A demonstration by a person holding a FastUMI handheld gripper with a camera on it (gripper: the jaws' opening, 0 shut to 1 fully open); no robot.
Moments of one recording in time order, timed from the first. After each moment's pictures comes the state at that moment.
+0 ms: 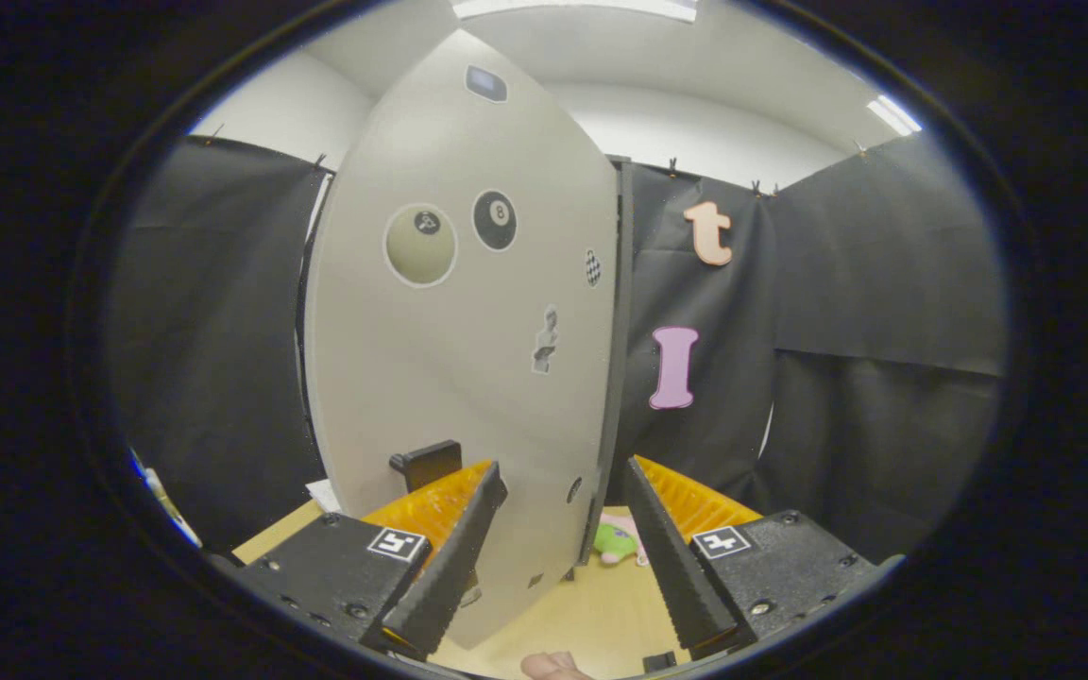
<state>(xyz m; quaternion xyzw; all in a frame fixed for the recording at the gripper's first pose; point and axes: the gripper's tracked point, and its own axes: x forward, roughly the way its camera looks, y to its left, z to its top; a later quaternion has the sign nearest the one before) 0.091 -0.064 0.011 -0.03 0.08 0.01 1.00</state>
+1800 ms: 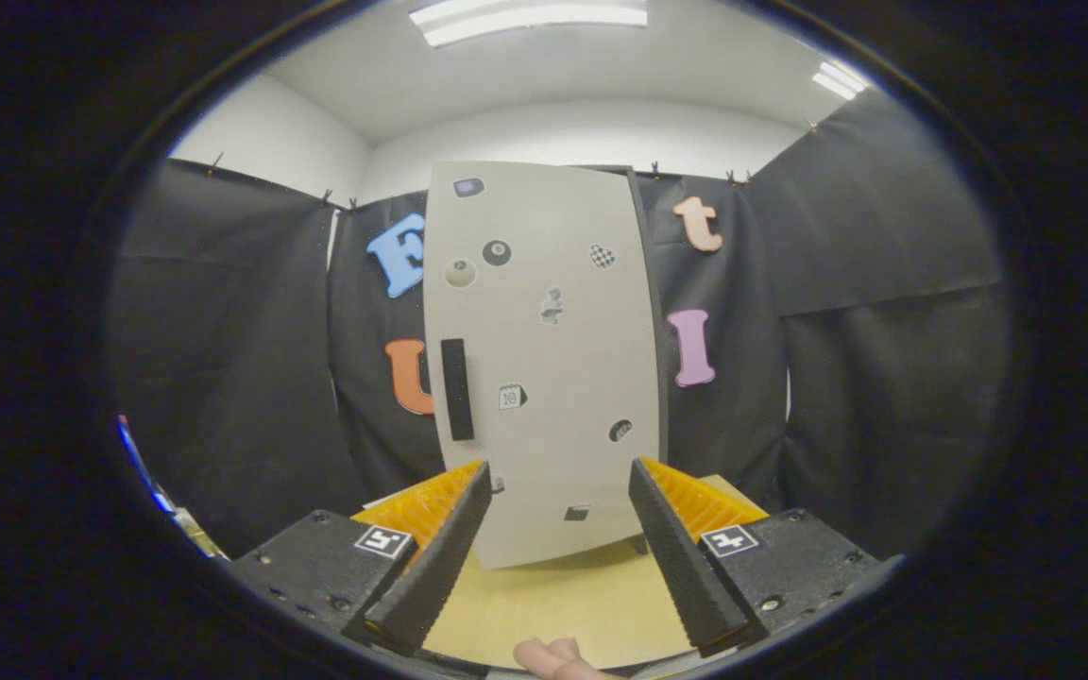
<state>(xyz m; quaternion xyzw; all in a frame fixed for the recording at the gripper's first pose) 0.001 0.002 -0.062 0.05 0.05 -0.01 1.00</state>
